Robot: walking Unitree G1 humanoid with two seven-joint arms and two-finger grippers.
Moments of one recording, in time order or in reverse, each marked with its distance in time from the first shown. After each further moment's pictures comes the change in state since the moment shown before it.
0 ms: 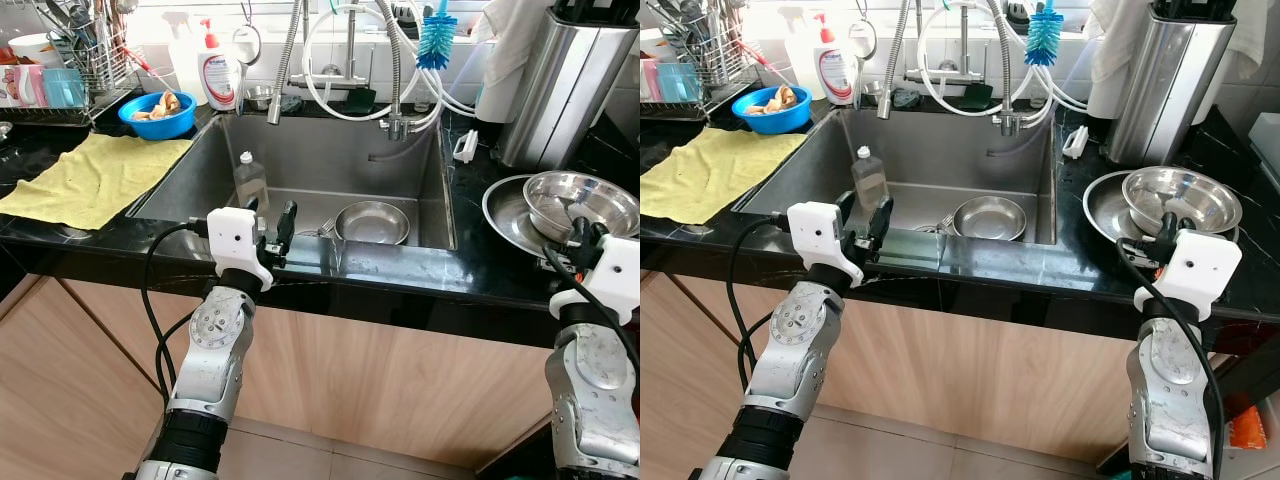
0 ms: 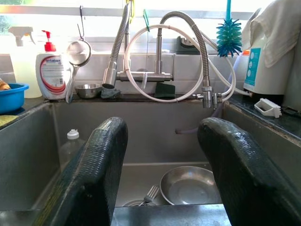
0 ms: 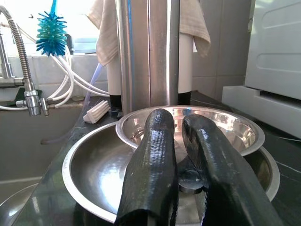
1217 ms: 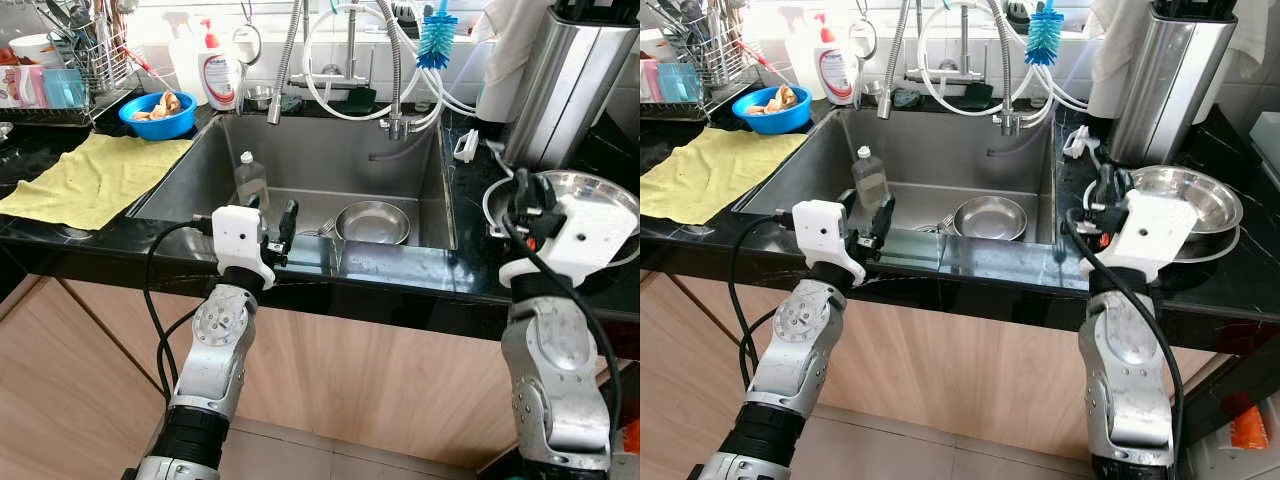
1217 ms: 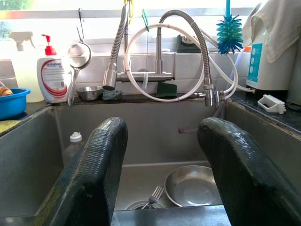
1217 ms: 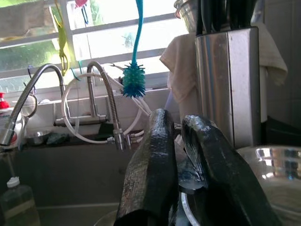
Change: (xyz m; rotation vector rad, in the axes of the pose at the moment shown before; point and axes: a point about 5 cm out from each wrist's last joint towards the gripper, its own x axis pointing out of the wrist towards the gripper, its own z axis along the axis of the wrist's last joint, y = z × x) left arm 0.003 -0.003 0.000 0.035 0.000 -0.002; right arm -0.014 0.060 0.045 0.163 -0.104 0.212
